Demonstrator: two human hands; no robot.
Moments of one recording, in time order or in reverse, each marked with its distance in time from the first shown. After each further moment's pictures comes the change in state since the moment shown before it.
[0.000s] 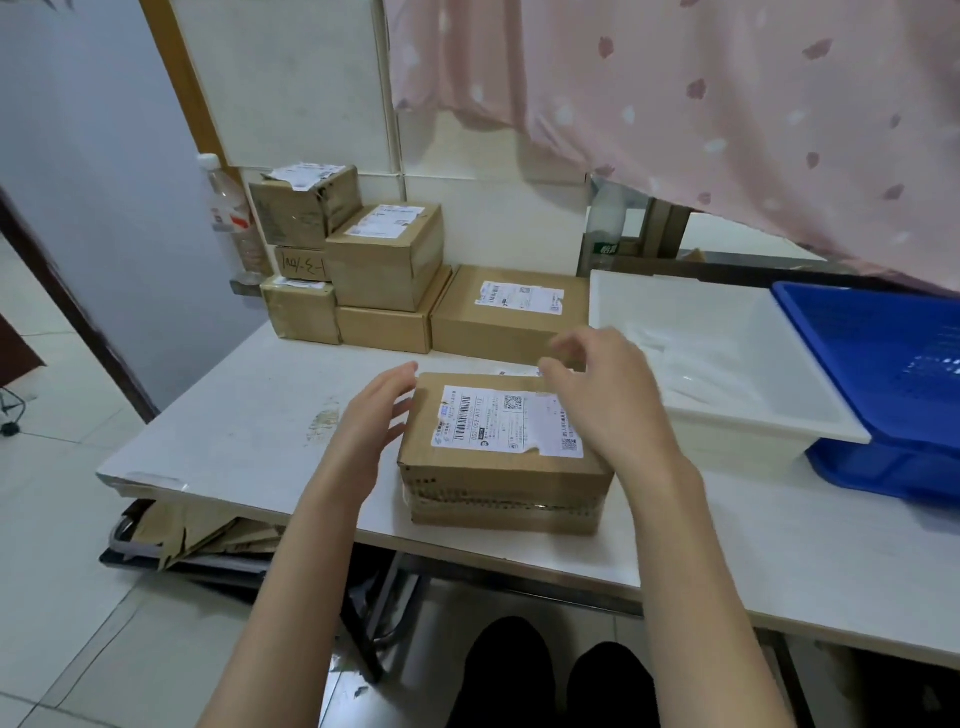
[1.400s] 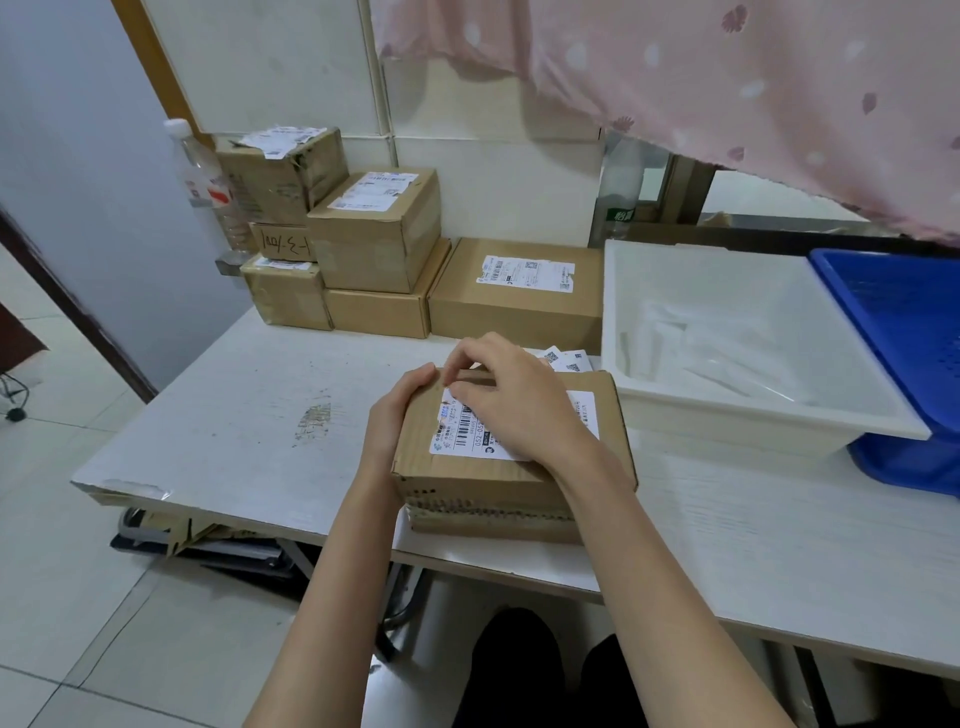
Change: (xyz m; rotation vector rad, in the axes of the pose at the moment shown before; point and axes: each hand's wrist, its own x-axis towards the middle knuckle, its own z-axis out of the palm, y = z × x) left_hand 0.043 -0.037 0.018 -0.390 -0.160 -0.087; right_hand 0.028 -0.006 0.072 0.076 -0.313 -0.217
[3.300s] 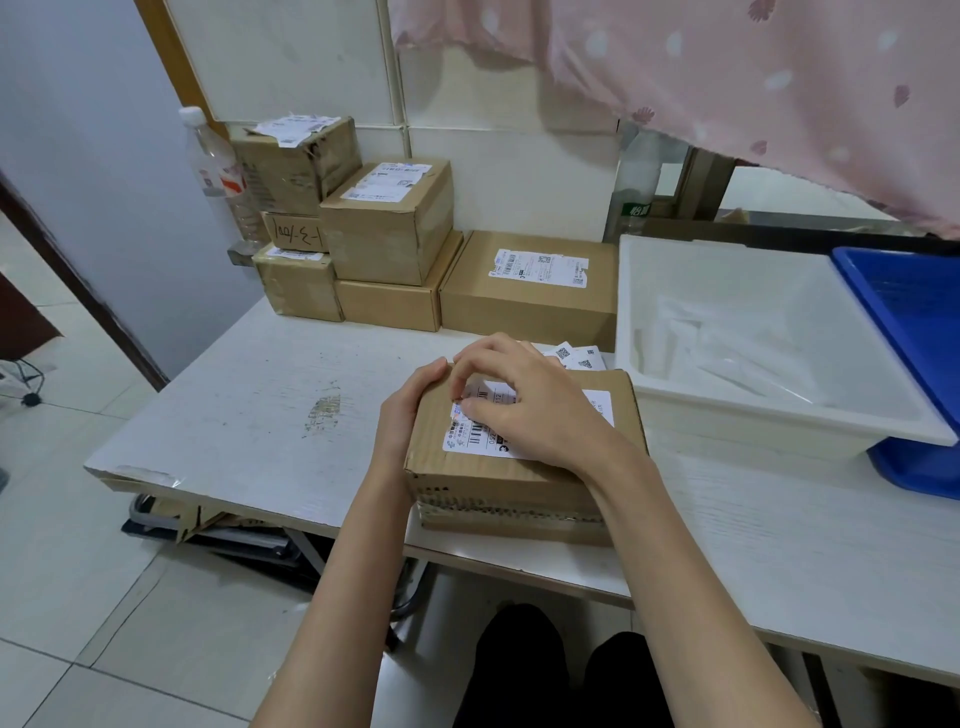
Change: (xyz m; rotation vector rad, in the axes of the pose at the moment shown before) left_hand -0.008 0.001 0.006 -0.036 0.027 0.039; right_hand -0.007 0.004 -0.006 0.016 -0.102 -0.125
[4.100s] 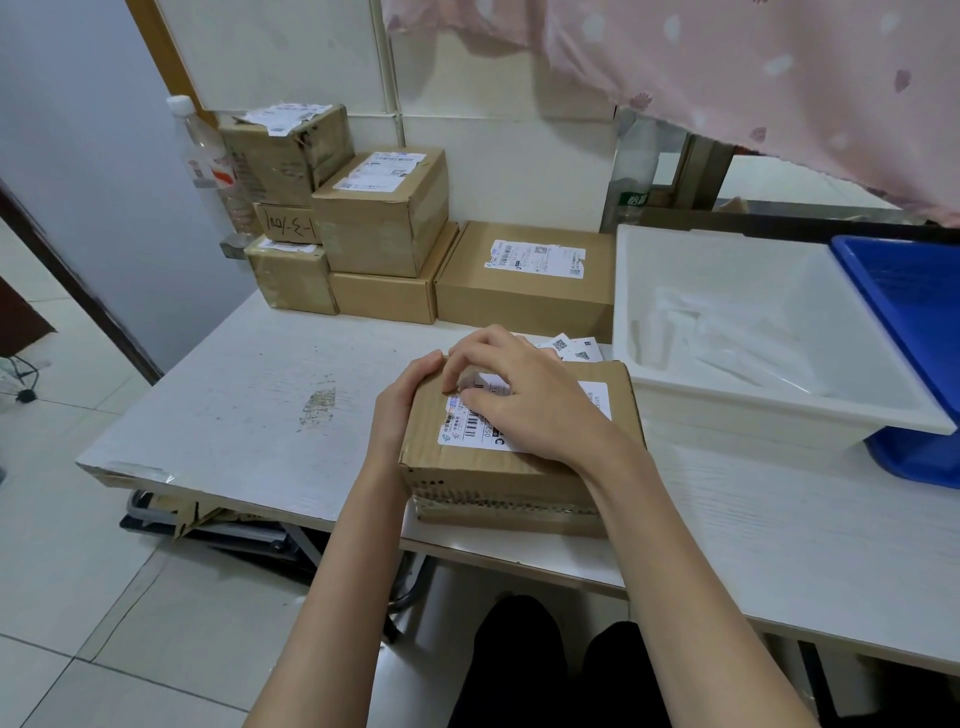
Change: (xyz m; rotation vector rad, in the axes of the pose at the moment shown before) left_hand 0.001 0.000 0.001 0.069 0.054 0.044; right_hand 0.000 0.001 0.000 0.004 -0.020 0.005
